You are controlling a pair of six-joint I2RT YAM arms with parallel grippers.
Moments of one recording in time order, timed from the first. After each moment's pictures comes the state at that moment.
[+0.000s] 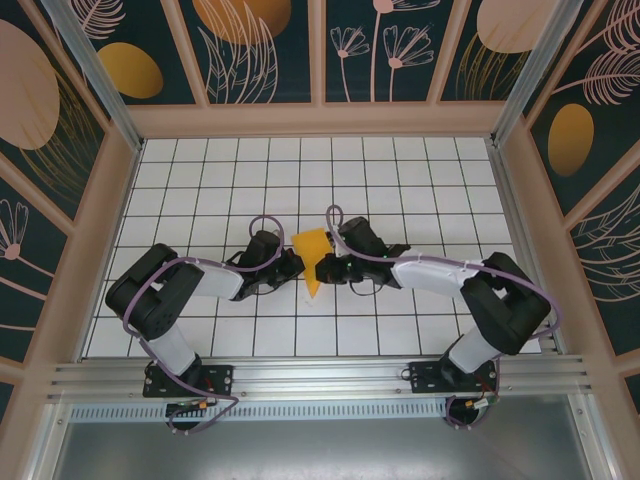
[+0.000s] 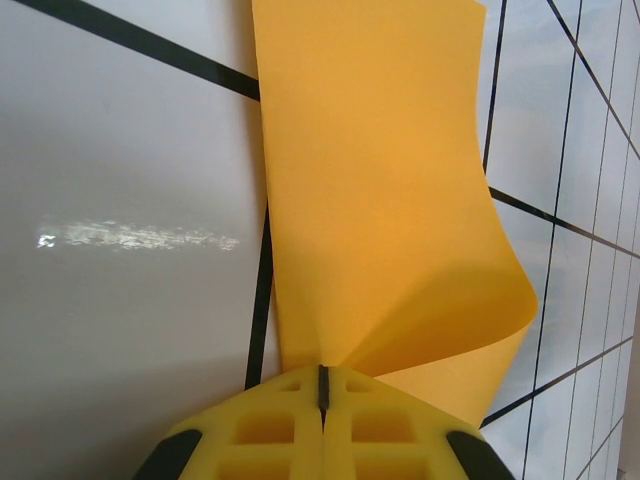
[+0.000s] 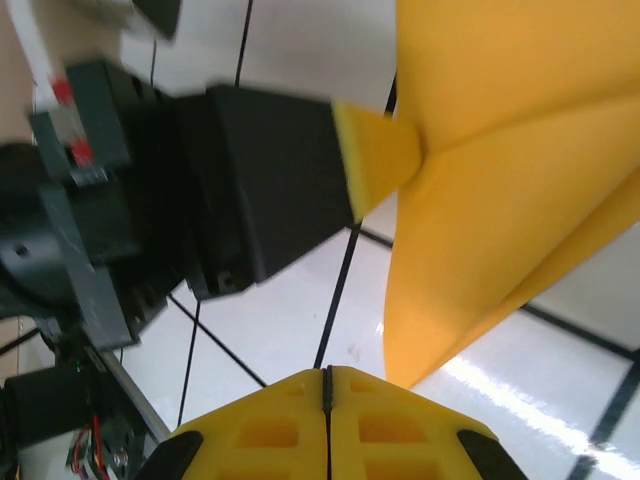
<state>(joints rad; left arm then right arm) -0.62 1.71 0.56 0.40 0.25 -1.05 0.77 1.55 0.79 -0.07 -0.42 0.70</state>
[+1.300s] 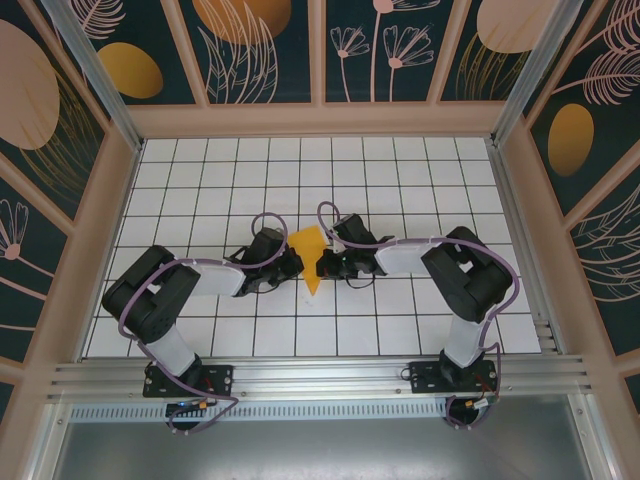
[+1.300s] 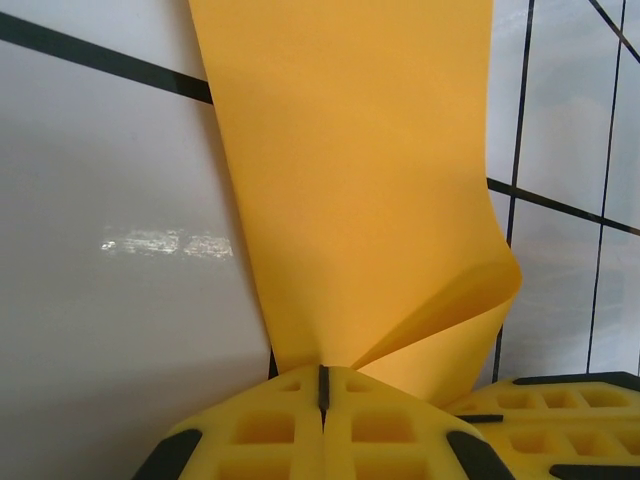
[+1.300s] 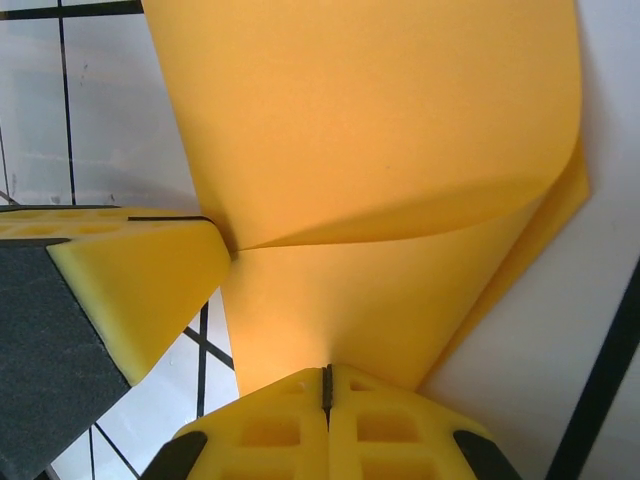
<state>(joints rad) -0.64 1.68 0.62 0.25 0.17 -0.98 0.72 1.81 0.88 -0.02 -0.42 0.70</state>
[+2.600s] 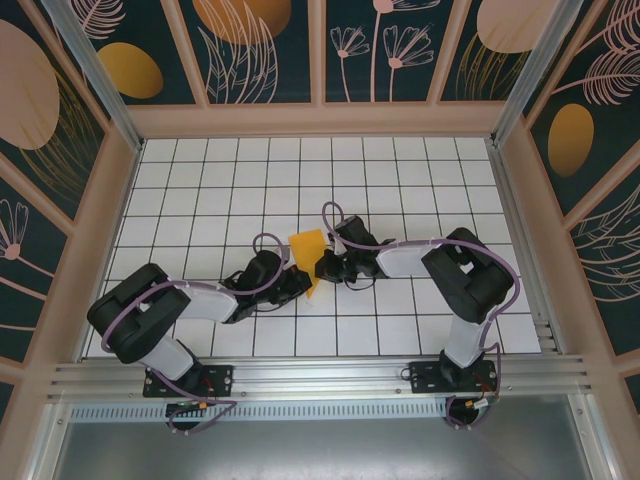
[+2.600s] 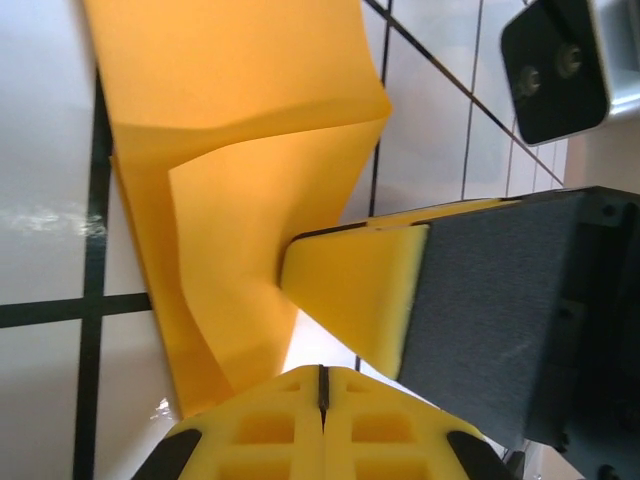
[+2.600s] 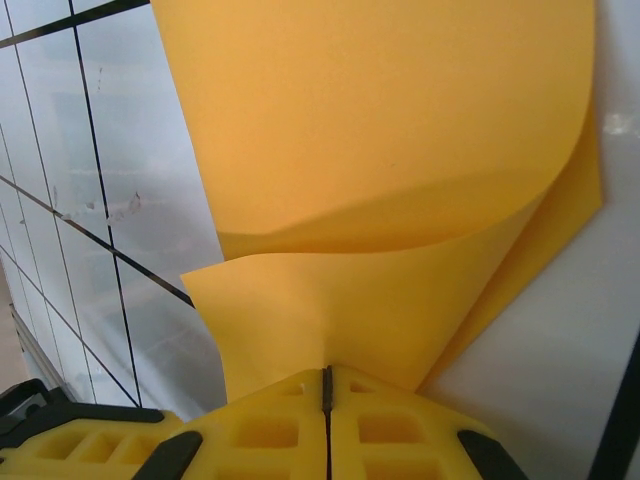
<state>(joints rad) -0.77 1.57 0.41 0.52 0.26 -1.19 0.72 1.80 0.84 0.03 -0.47 0.84</state>
